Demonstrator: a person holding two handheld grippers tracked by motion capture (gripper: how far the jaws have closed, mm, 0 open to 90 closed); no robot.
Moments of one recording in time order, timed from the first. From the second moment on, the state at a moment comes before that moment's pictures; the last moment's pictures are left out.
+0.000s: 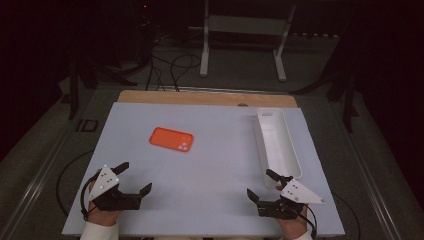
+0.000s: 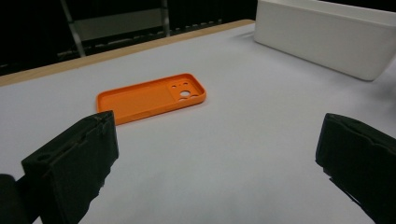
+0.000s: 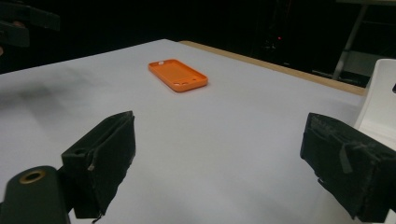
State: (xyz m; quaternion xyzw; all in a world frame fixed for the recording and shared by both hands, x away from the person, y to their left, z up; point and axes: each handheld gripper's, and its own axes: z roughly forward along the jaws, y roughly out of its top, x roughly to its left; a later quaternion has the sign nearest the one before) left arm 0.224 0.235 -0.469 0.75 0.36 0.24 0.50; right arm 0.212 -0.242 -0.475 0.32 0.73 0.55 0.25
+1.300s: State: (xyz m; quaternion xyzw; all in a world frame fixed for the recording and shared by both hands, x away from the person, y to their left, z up) left arm 0.256 0.231 -0.445 0.74 0.36 0.26 0.51; right arm 0.213 -0.237 -0.474 0.32 0.73 0.55 0.25
